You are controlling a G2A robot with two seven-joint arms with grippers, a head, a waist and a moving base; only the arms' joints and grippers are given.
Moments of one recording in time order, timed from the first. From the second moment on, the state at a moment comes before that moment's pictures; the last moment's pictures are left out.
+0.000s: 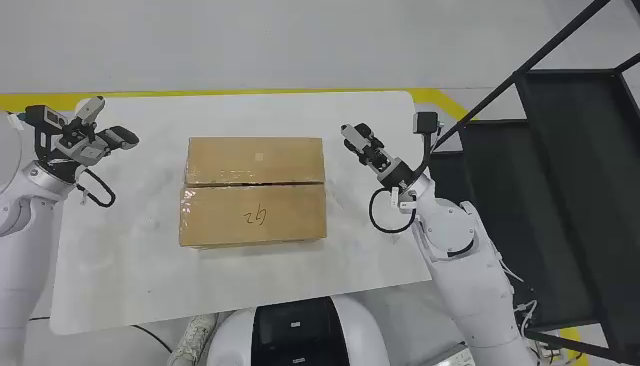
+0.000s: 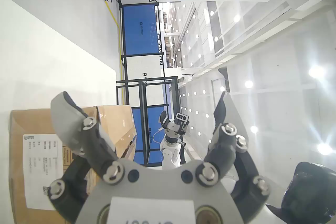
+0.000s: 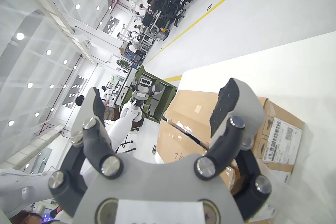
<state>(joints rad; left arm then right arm) 1.04 -0.91 -1.46 -1.11 -0.66 -0.30 -0.94 -1.45 -1.34 1.43 -1.82 -0.16 -0.31 0.42</state>
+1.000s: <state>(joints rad) 0.97 -0.90 -1.46 -1.03 -0.59 -0.28 -1.22 -1.39 -1.29 1.49 -1.77 -0.06 -0.22 0.91</state>
